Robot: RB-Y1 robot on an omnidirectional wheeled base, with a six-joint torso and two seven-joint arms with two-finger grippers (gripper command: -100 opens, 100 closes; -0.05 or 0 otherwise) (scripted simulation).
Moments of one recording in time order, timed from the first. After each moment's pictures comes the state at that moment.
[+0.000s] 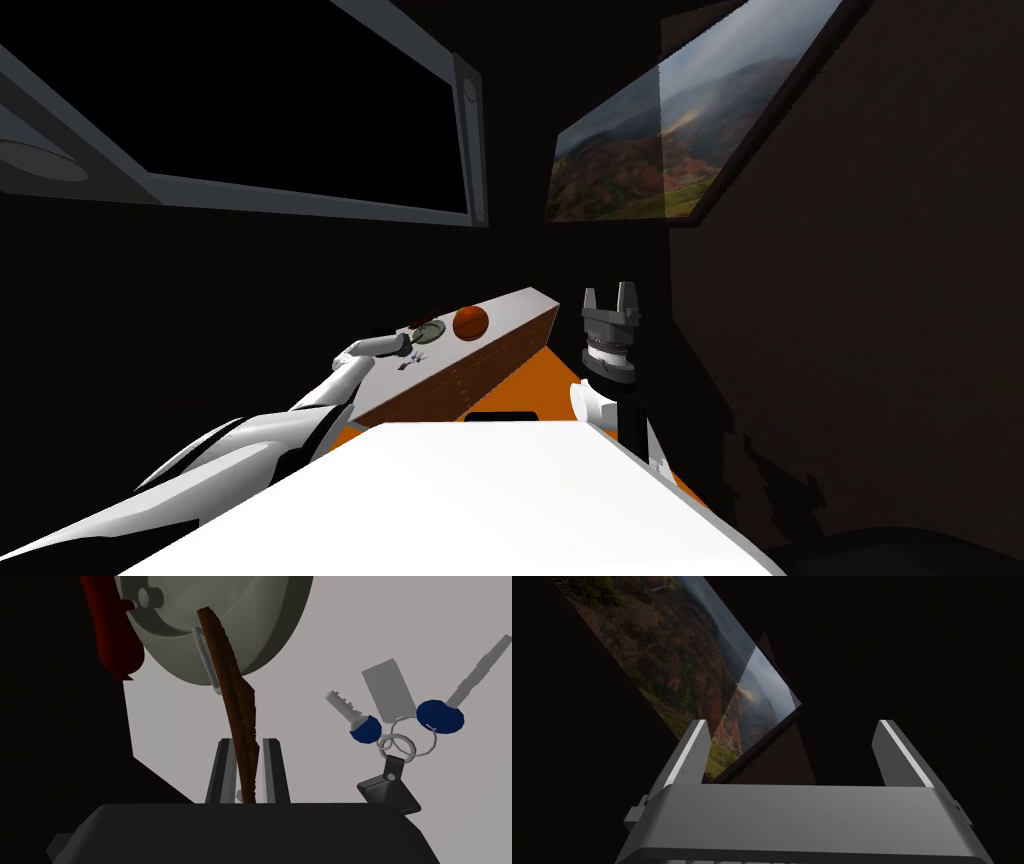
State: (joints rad) left arm -0.34 0.60 0.17 -0.84 0.38 0.71 0.36; right arm 0.47 0.01 0.06 -2.39 0.00 -0.57 0.01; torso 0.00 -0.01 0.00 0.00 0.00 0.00
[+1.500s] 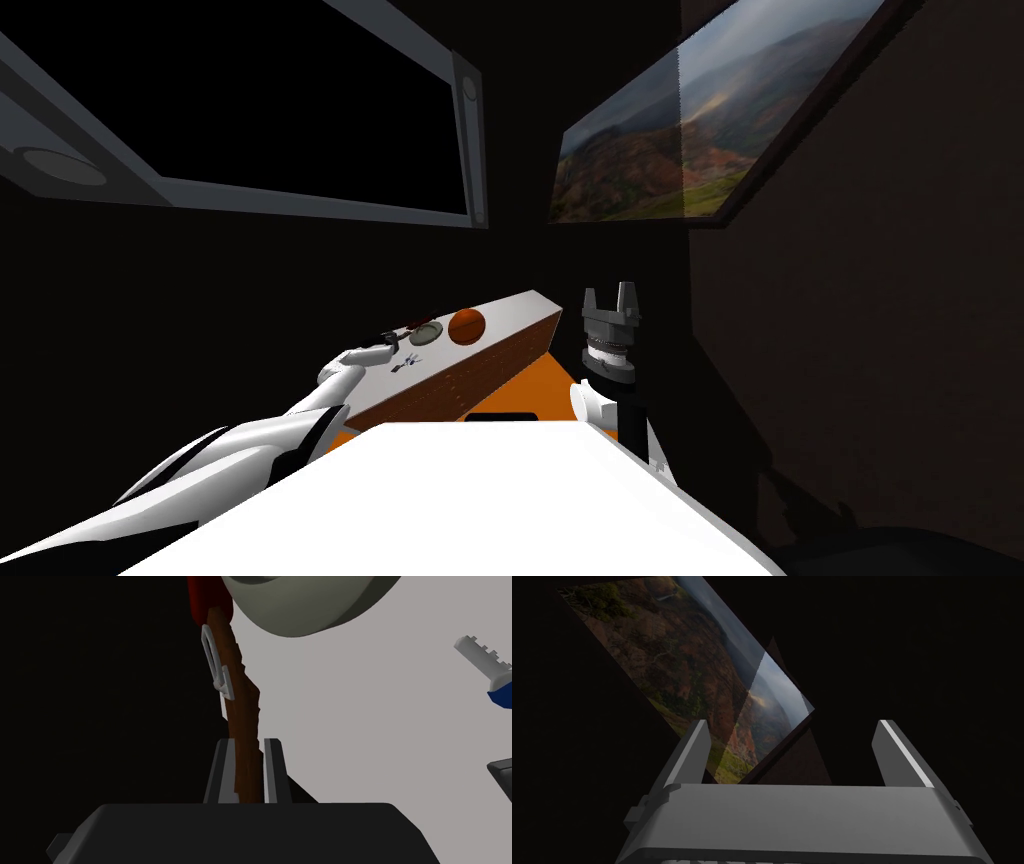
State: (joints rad) left arm -0.33 0.61 0.24 -0.71 0.17 0.34 0.29; right arm 0.47 0.01 0.06 -2.39 0.00 -0.57 0.01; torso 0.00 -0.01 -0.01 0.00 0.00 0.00
